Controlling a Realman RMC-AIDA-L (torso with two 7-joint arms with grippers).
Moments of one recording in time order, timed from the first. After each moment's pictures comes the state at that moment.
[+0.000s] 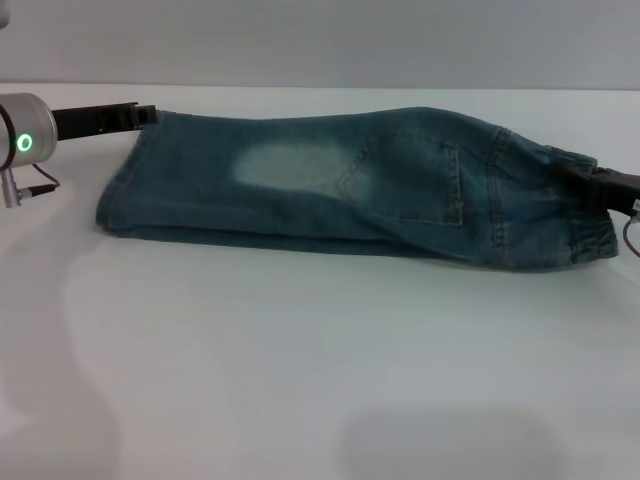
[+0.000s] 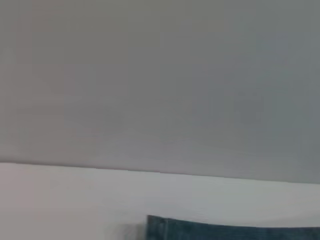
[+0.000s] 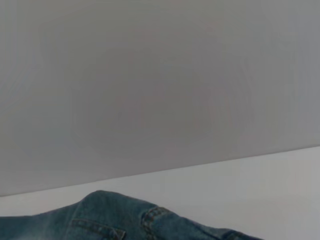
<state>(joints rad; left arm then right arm) -0.77 -2.06 0.59 0.60 2.32 0.82 -2.09 0.58 2.04 -0.41 -0.35 -1.88 -0.94 1.43</state>
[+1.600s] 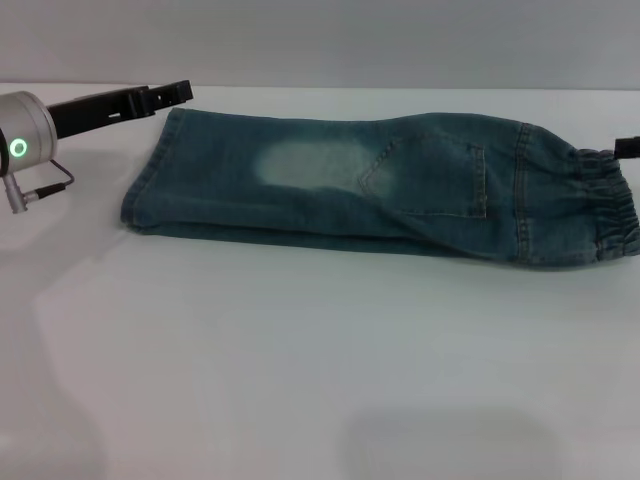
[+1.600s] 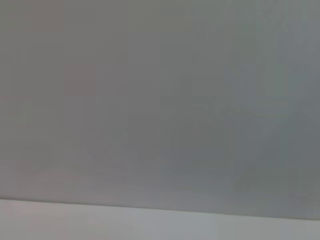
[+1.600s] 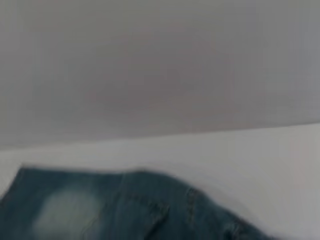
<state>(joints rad) -0.71 -2.05 0.59 0.60 2.03 0.98 -1.90 0.64 1.86 -0.54 -0.73 -2.34 -1.35 2.16</state>
